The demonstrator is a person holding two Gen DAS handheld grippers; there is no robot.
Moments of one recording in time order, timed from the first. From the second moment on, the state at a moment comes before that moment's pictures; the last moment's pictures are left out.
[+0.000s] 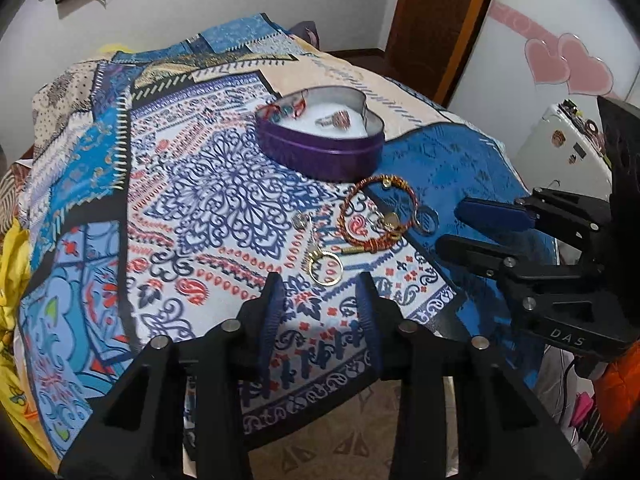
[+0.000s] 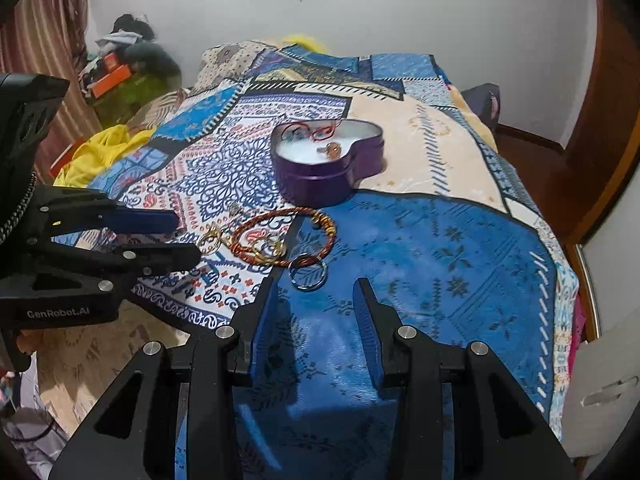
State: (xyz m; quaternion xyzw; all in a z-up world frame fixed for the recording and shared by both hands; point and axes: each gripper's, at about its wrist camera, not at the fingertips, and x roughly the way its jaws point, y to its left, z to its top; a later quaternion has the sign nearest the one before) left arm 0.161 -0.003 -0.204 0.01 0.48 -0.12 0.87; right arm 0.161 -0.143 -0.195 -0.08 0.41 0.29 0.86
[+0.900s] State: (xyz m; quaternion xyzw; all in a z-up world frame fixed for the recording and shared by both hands) left arm 0.164 0.002 -0.209 -0.01 0.47 -0.11 0.88; right arm 0.162 -0.137 -0.194 -0.07 0.39 0.29 0.87
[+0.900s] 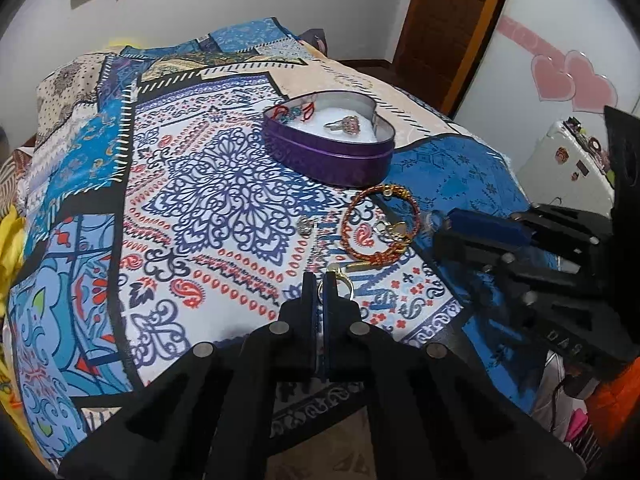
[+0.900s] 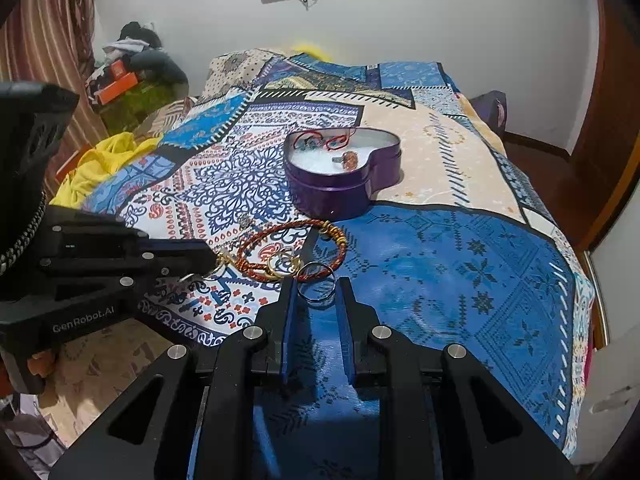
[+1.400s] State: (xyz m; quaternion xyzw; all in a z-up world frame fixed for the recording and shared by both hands) left arm 0.159 -0.005 -0.209 0.01 0.48 -0.12 0.87; right arm 0.158 -0.145 -0.184 -0.06 0.39 0.29 0.88
